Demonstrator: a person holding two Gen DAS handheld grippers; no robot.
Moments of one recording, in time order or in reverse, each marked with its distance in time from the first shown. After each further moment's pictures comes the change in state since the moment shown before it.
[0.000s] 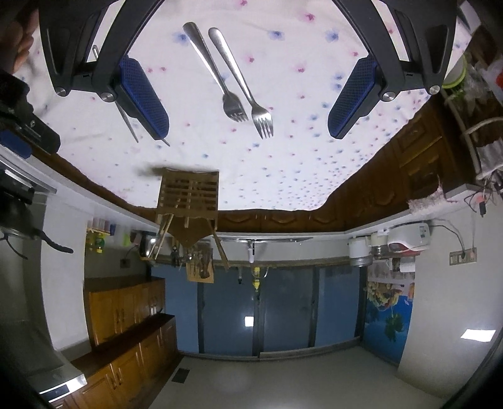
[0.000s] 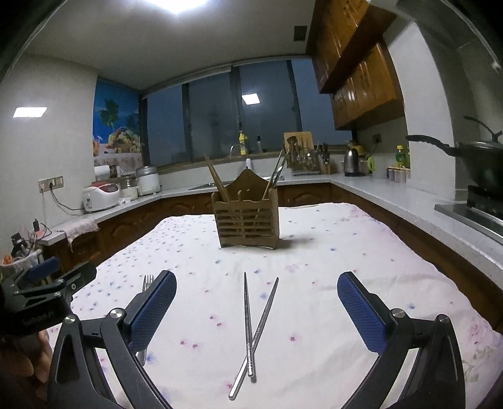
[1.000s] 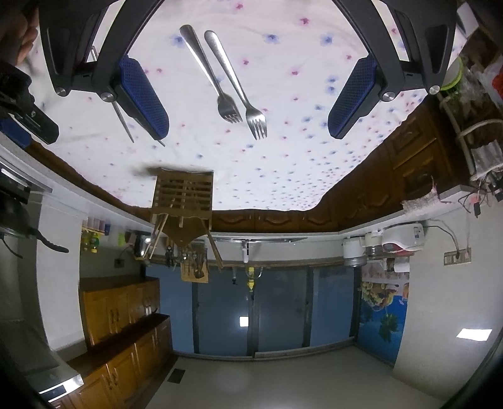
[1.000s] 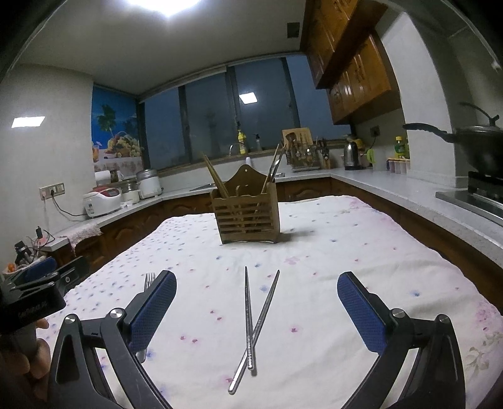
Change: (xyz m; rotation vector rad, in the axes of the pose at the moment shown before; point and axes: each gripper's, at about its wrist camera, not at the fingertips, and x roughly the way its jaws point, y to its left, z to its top) left arm -0.003 0.003 -0.001 -0.007 -0.003 0.022; right arm 0.000 -0.010 -0.008 0.045 0.009 0.018
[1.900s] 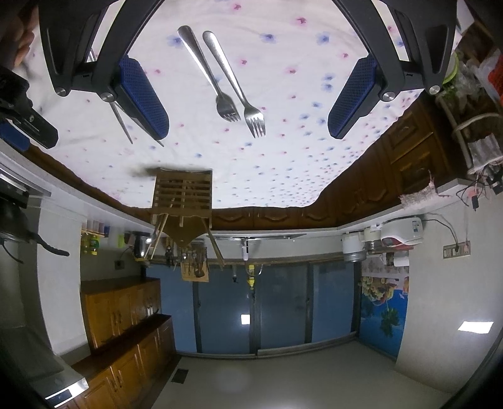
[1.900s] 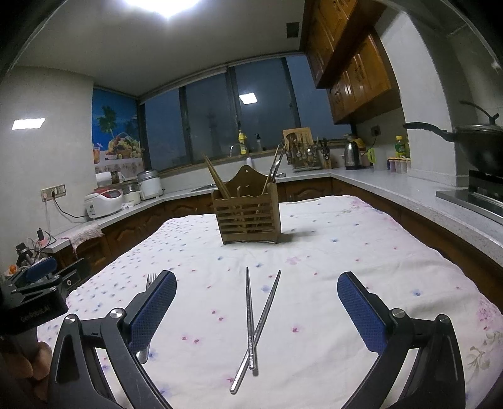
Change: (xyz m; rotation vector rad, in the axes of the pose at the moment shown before) left arm -0.002 -0.003 0.000 0.025 -0.009 0.012; right arm -0.001 0.002 0.000 0.004 -0.002 0.004
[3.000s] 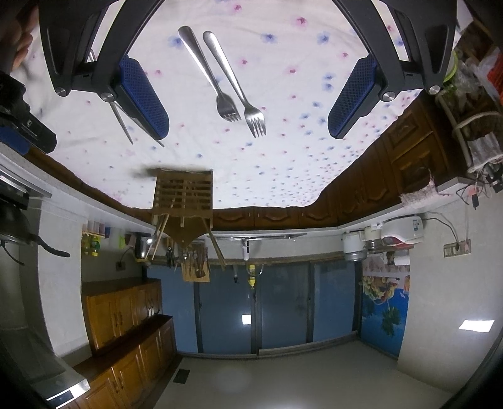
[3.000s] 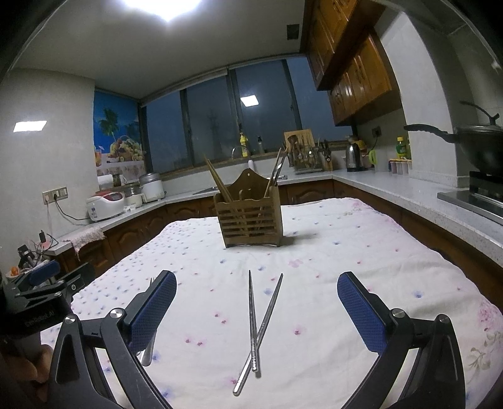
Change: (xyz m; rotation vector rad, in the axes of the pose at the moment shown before) left arm -0.002 -0.002 -0.002 0.004 -0.004 -0.001; right arm -0.002 0.005 0.002 0.001 -0.013 0.010
